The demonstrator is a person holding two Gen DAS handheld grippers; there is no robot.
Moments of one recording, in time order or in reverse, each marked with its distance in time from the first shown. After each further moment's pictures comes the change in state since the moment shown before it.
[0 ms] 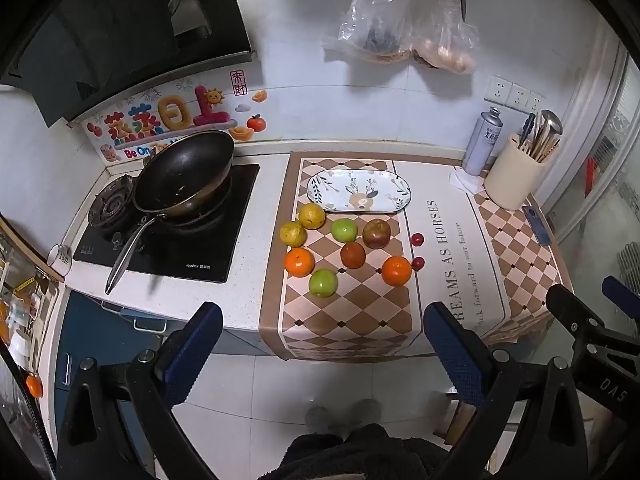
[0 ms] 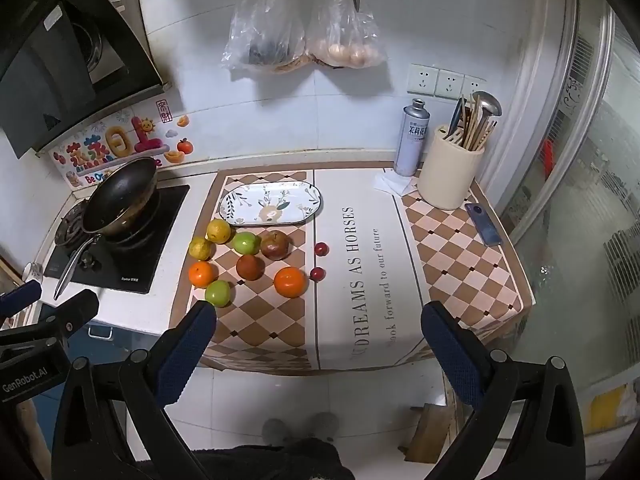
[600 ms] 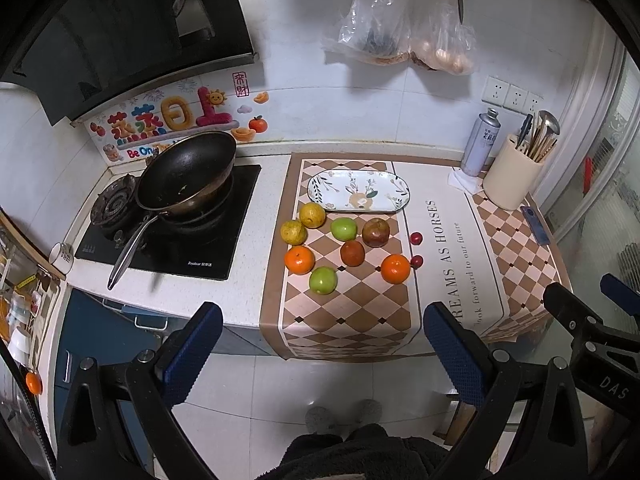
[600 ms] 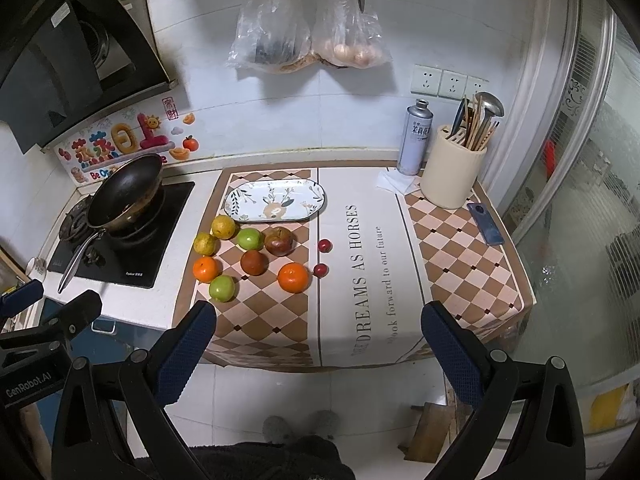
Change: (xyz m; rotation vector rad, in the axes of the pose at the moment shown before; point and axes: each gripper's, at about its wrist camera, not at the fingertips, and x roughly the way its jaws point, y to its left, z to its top) left arm -0.006 -0.004 -0.004 0.008 -0.002 0.007; right arm -0.009 -0.002 -0.013 -0.003 -0.001 0.017
